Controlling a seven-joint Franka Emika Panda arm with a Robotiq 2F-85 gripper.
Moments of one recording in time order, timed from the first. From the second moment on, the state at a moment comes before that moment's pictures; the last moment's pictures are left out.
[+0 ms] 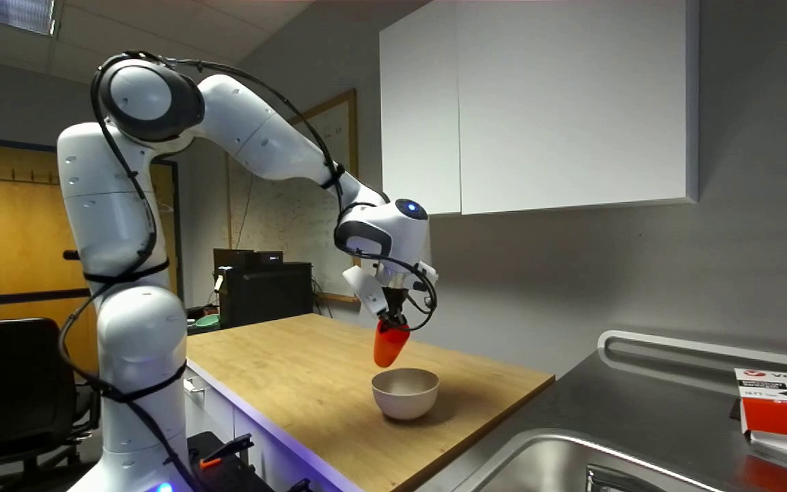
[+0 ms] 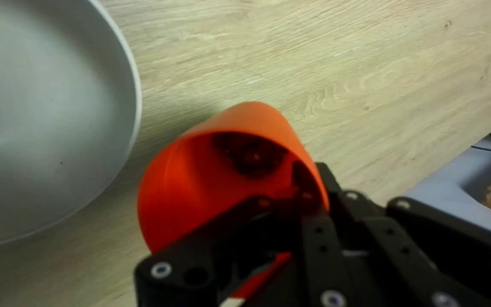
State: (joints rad) arm -0.12 -0.16 -0.27 -2.43 0.73 2.19 -0.67
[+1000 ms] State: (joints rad) arm -0.29 -0.08 -0.39 -2.44 1.06 1.73 -1.19
